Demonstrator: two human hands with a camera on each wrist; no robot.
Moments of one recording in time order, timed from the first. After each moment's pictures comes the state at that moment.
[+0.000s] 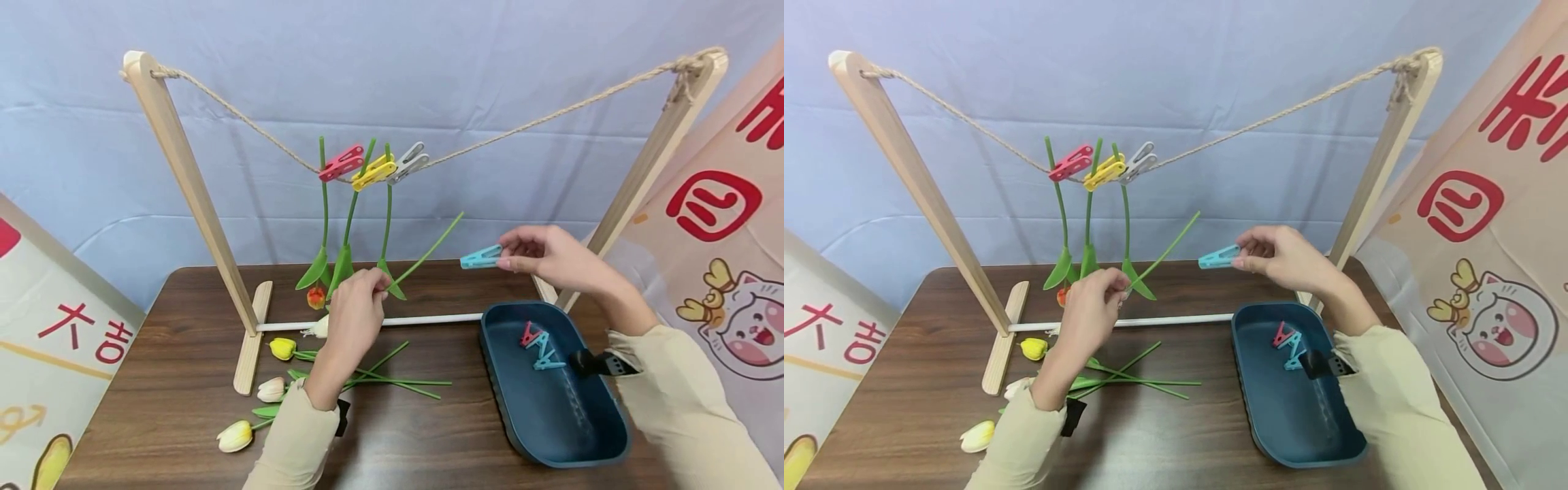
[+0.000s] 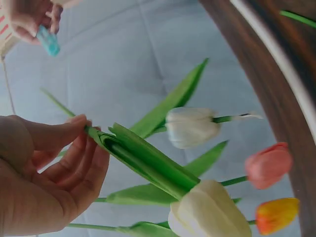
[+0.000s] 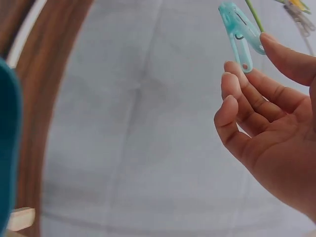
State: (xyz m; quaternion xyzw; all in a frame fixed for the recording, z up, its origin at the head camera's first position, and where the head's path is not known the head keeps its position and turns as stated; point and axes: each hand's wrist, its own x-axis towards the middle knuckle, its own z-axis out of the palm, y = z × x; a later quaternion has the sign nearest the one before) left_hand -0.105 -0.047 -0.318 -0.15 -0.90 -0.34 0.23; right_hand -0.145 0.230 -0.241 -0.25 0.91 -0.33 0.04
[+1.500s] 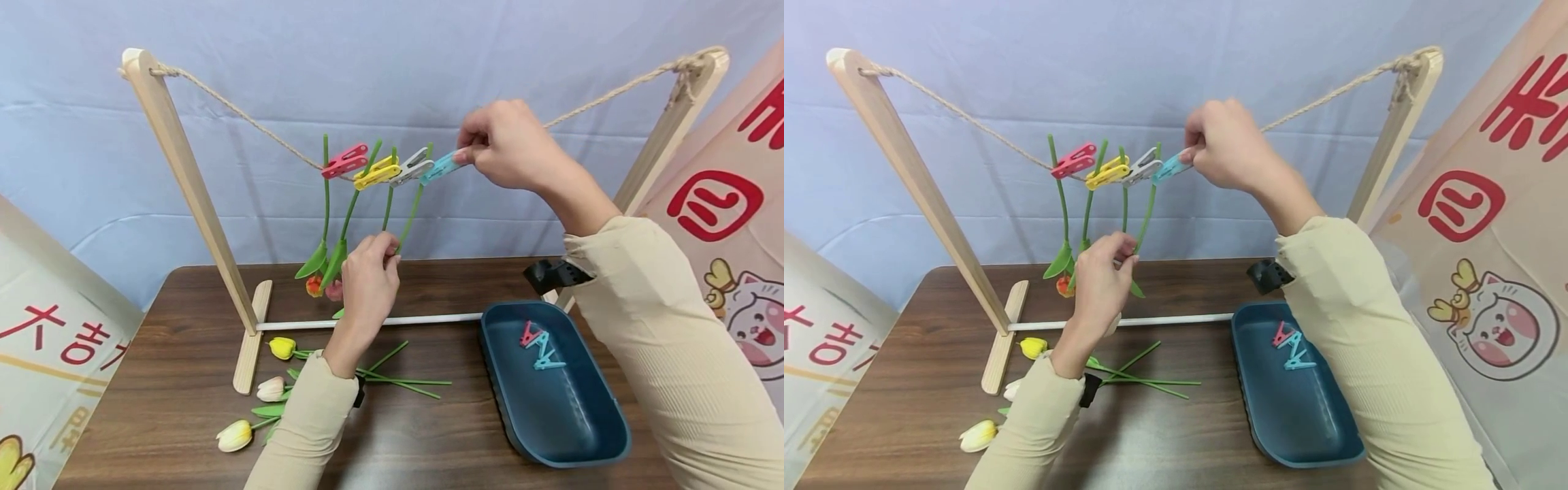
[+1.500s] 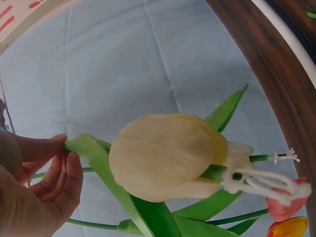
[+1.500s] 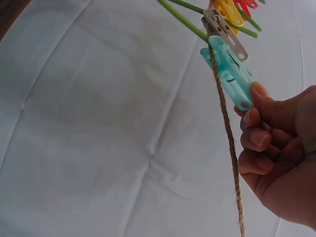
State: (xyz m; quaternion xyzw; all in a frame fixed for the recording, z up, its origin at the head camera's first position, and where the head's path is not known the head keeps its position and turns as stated) left_hand -0.127 -0.025 -0.294 -0.13 -0.85 -0.38 0.34; right_hand -0.176 0.141 -0.131 -0.28 0.93 -0.18 -0.14
